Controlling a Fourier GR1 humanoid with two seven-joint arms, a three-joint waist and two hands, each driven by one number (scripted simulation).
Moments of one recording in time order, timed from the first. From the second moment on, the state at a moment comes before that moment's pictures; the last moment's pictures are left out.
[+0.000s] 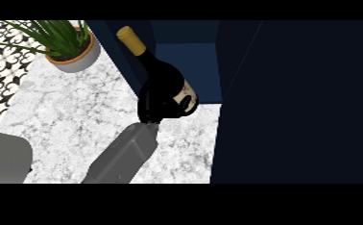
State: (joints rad) left arm -0.61 0.00 -0.48 -0.67 1.04 0.28 -0.72; right arm -0.08 -0.05 0.04 -2.39 -0.21 0.16 0.53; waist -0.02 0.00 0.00
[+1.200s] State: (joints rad) left arm -1.00 0.00 -0.40 -0.32 1.16 0.29 -0.65; right arm -0.07 -0.05 0.03 -2.36 -0.22 0.19 0.47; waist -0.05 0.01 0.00
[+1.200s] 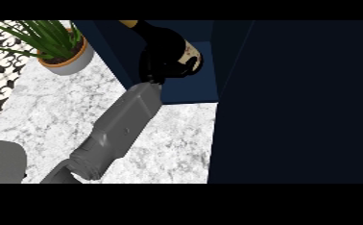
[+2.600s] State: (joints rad) left arm -0.95 0.00 -0.58 -0.40 1.37 0.37 -0.70; right arm -0.14 -0.03 0.09 -2.29 -0.21 0.19 0.45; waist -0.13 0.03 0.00
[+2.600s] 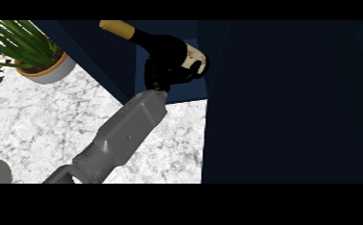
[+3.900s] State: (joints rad) left arm -1.05 0.00 -0.77 -0.33 1.49 0.50 -0.78; right arm -0.14 -0.04 0.09 -2.28 -0.22 0.20 0.44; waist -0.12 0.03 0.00
